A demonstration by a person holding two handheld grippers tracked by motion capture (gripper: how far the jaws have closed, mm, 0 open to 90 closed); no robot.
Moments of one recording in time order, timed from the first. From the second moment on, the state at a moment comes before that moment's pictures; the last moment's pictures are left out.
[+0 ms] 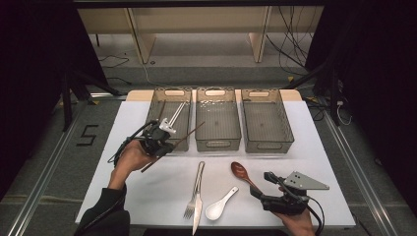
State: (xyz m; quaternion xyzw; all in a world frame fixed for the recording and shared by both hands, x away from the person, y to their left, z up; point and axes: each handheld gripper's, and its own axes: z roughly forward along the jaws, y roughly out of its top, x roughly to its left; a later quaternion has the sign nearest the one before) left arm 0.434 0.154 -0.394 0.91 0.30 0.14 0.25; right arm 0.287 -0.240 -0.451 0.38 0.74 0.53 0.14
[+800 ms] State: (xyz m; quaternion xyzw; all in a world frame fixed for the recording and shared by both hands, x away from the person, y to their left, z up) left arm 0.470 0.174 -0.357 0.87 0.36 0.19 0.29; right arm 0.288 -0.241 -0.451 0.38 0.74 0.53 0.14
